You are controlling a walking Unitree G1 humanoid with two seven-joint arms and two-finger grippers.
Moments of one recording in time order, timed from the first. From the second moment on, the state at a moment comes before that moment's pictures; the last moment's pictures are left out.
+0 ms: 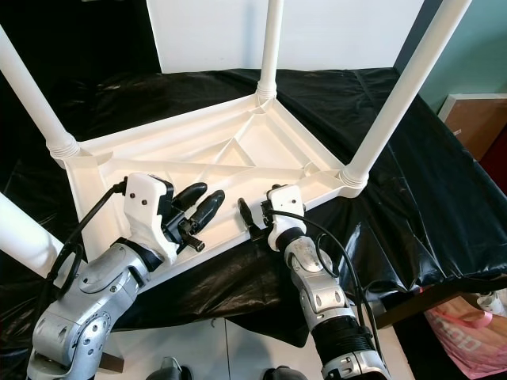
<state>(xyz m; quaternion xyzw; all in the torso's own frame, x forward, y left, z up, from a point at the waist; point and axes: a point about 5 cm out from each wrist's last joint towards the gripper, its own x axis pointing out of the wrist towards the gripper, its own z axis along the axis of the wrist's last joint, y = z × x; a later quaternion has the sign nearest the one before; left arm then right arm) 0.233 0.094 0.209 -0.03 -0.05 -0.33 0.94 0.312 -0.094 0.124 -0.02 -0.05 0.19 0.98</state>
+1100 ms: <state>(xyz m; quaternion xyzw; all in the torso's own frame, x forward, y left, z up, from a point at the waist) 0.230 0.094 0.210 -0.03 -0.03 -0.34 0.94 0.312 -0.092 0.123 -0.02 -0.06 0.19 0.98</state>
